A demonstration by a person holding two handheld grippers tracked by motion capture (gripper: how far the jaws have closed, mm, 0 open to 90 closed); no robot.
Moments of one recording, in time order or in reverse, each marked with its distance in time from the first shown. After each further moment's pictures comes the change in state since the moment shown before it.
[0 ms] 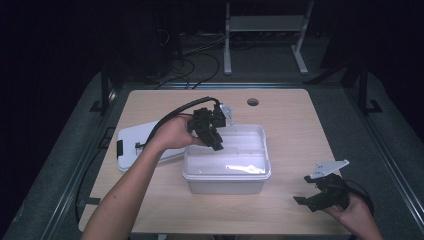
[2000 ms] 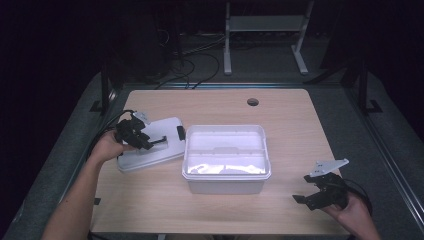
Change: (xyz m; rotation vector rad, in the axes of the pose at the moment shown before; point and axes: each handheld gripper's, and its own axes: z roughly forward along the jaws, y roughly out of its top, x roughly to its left) left arm 0.055 -0.250 0.017 -0.049 0.216 -0.442; right arm -0.001 0.001 0.002 -0.004 -0.008 0.035
